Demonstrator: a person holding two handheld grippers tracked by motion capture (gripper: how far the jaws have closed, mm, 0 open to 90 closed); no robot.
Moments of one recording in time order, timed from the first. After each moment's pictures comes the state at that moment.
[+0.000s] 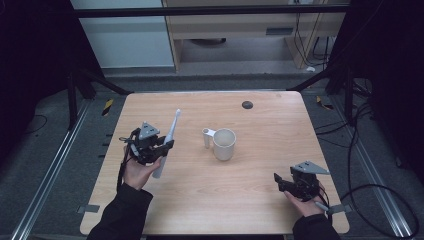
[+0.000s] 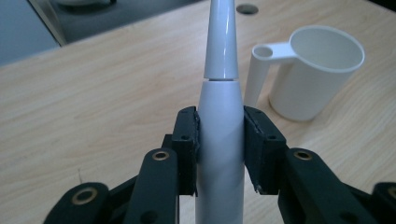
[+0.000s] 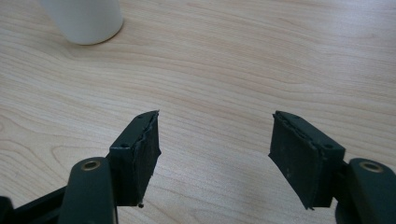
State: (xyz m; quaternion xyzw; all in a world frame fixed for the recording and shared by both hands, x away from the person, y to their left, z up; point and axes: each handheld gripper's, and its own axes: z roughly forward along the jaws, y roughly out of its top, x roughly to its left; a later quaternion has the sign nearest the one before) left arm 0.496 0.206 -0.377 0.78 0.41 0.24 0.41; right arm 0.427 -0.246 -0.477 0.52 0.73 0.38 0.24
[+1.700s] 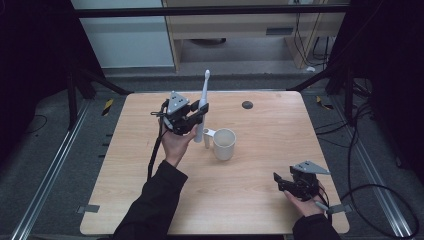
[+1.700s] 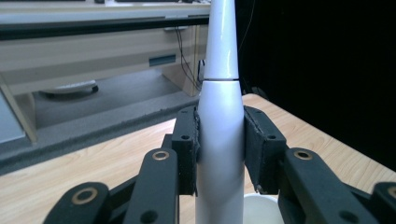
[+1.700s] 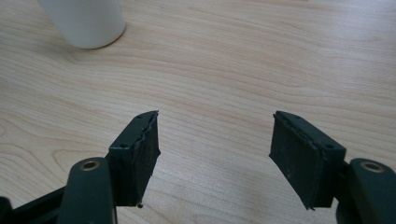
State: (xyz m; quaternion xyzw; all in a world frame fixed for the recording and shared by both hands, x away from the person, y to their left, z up) left arm 0.544 0.115 -0.333 0.70 0.36 0.26 0.56; right arm 0.429 -0.246 -0.478 0.52 0.72 0.39 0.24
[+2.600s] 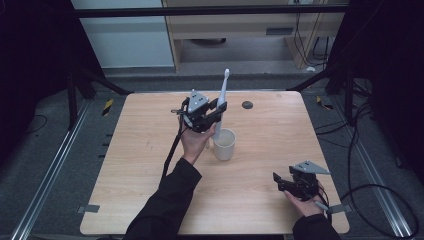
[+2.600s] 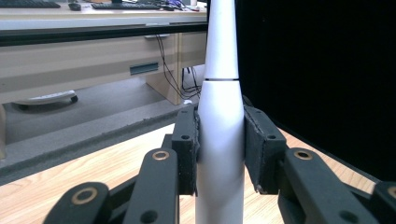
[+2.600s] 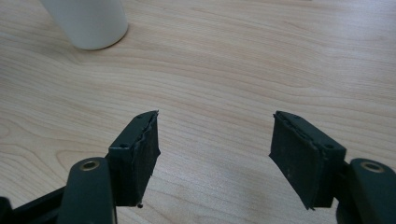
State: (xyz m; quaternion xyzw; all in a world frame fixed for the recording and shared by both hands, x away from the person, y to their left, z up) left arm 0.557 0.071 -0.344 0.70 0.34 0.25 0.58; right arm 0.429 -0.246 -0.479 0.52 0.72 0.39 0.23
